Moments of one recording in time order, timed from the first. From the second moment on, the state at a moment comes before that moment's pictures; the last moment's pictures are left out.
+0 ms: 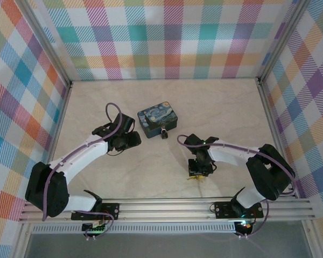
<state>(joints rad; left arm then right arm) -0.50 1.34 0.93 -0.68 -0.07 -0.76 0.73 1.52 0.78 -0.81 -0.15 0.70</state>
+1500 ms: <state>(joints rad) -0.76 1.57 0.85 -0.20 0.34 -1.55 0.70 1.56 0.78 -0.44 -0.42 0.80</state>
